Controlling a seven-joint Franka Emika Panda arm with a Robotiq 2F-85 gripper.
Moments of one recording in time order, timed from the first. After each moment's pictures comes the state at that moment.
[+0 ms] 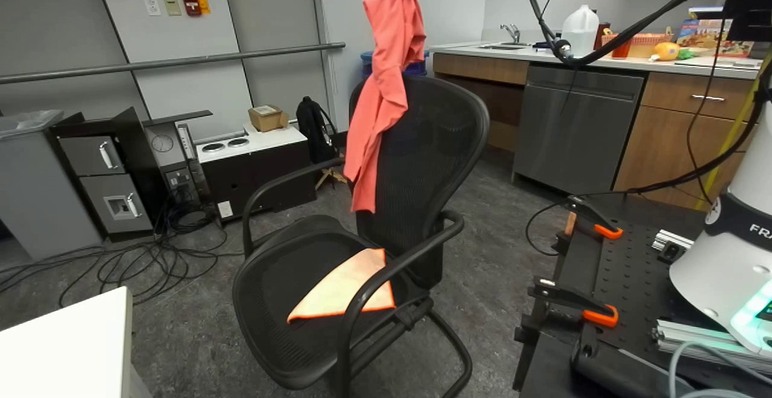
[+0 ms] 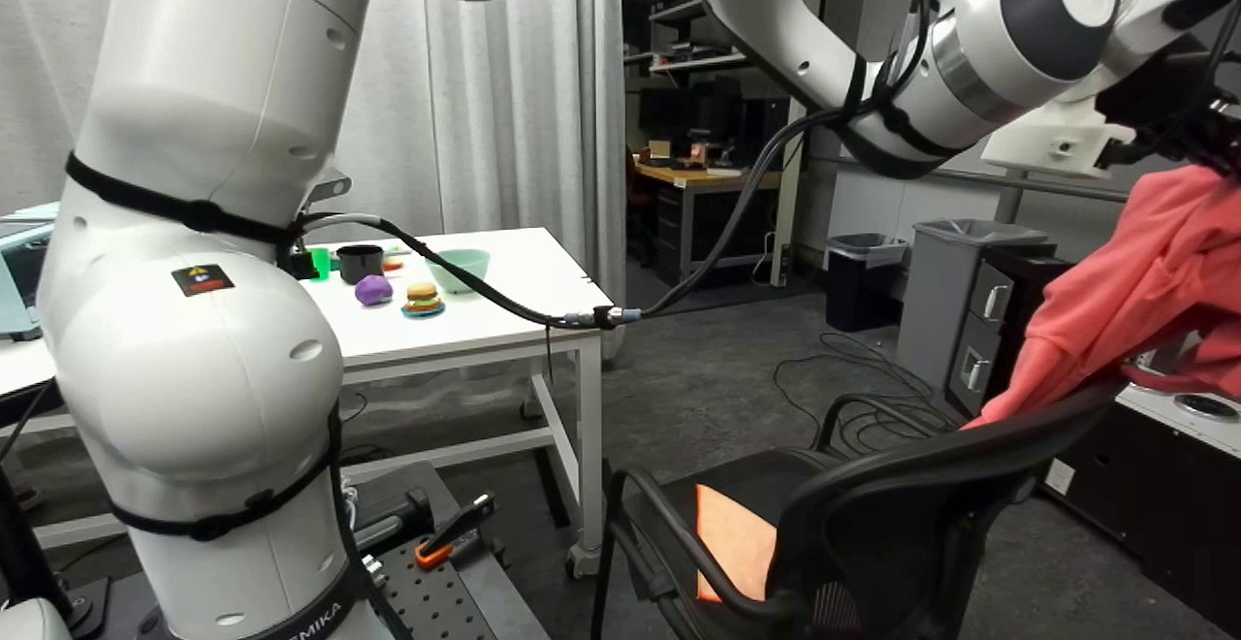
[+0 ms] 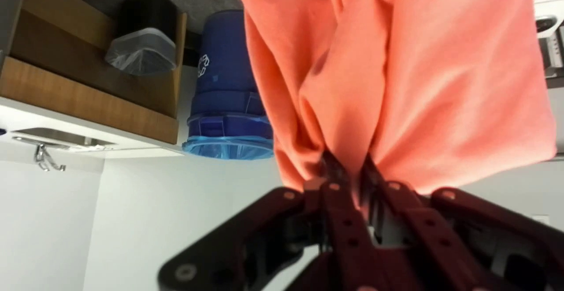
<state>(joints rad) 0.20 0.41 -0.75 -1.76 -0.39 3.03 0.71</state>
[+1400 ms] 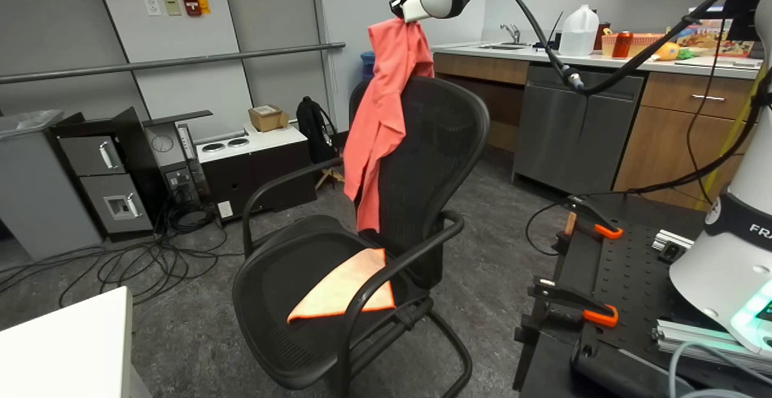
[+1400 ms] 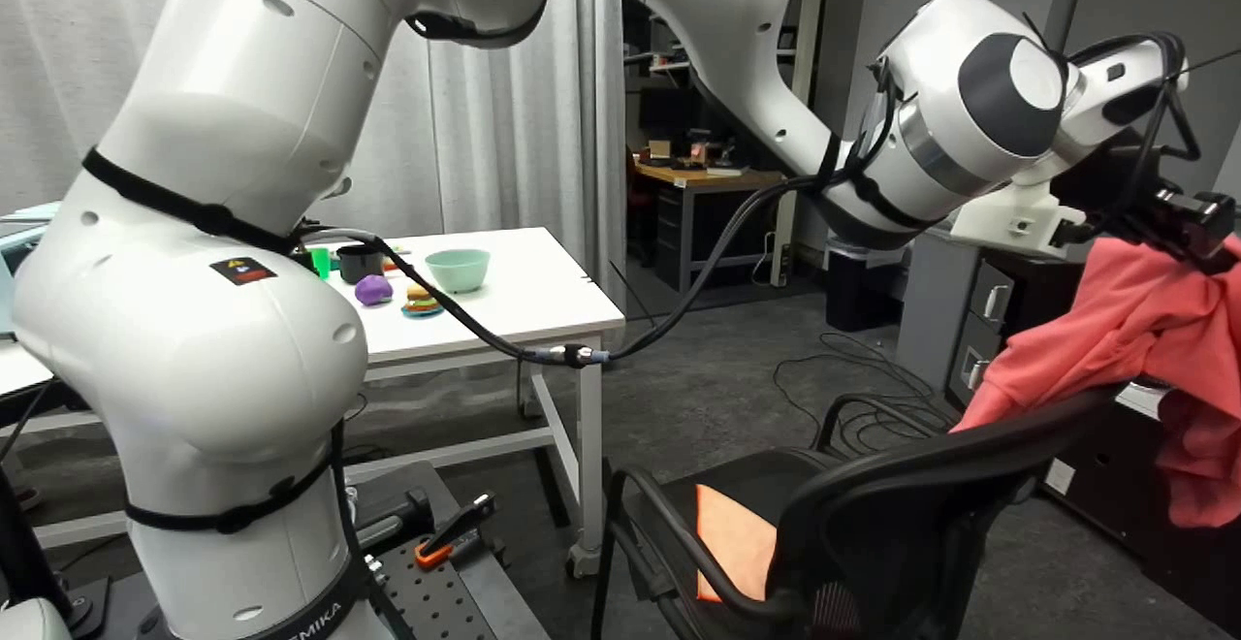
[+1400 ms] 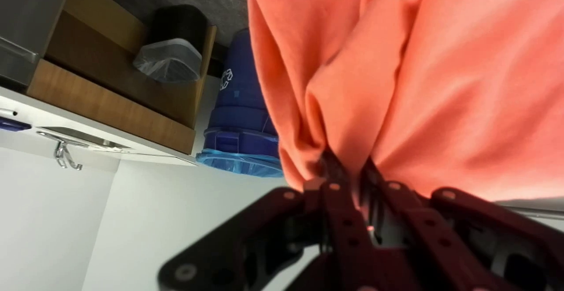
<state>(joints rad) 0.37 0.54 -0.94 -1.85 -0.40 3.08 0.77</state>
